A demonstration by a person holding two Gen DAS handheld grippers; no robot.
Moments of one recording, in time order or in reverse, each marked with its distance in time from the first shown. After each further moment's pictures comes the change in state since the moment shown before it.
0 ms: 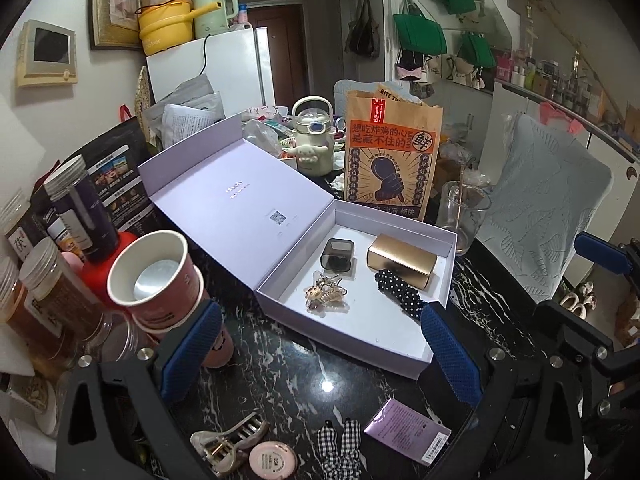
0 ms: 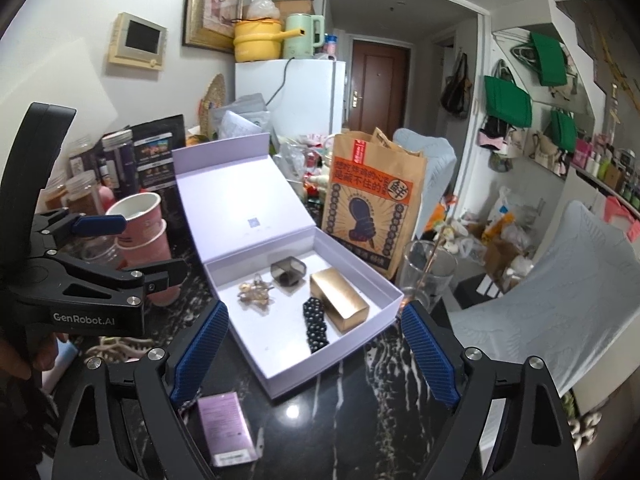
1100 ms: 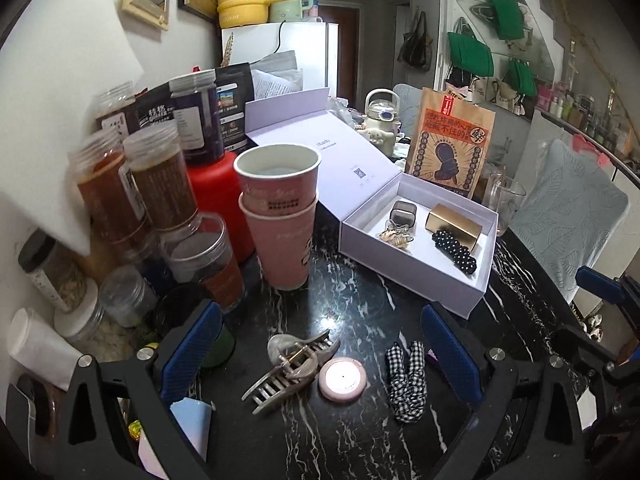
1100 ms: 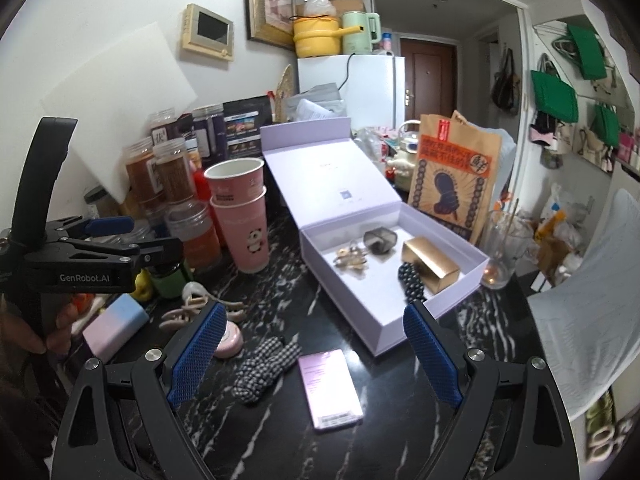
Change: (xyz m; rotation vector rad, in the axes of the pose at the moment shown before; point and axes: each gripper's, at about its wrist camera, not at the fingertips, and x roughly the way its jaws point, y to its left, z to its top) left arm -0.051 0.078 -0.095 -0.160 -0.018 0.087; right arm -0.019 0.073 -0.056 -0.017 0.001 0.208
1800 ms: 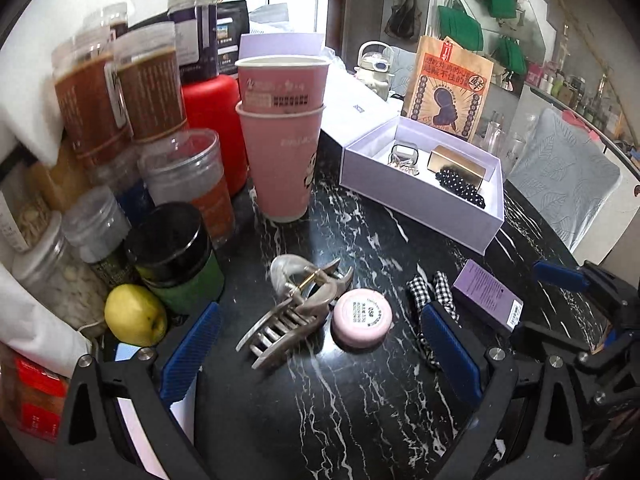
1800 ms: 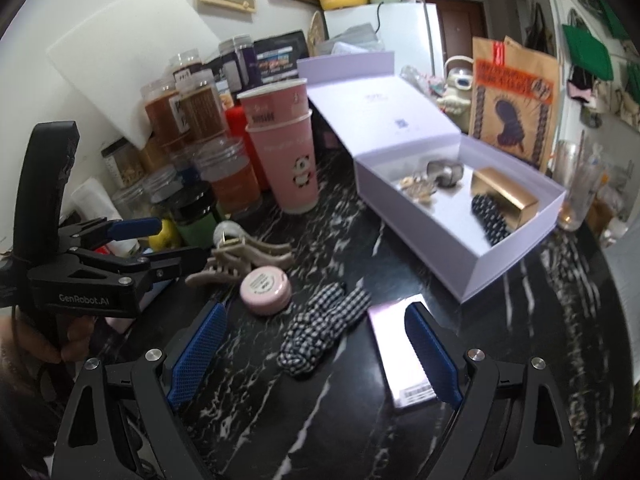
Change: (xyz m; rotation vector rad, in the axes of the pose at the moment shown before) left arm 0.038 0.025 -0.061 0.007 0.109 -0.073; right arm 0.060 0.025 -0.048 0.045 0.140 0.158
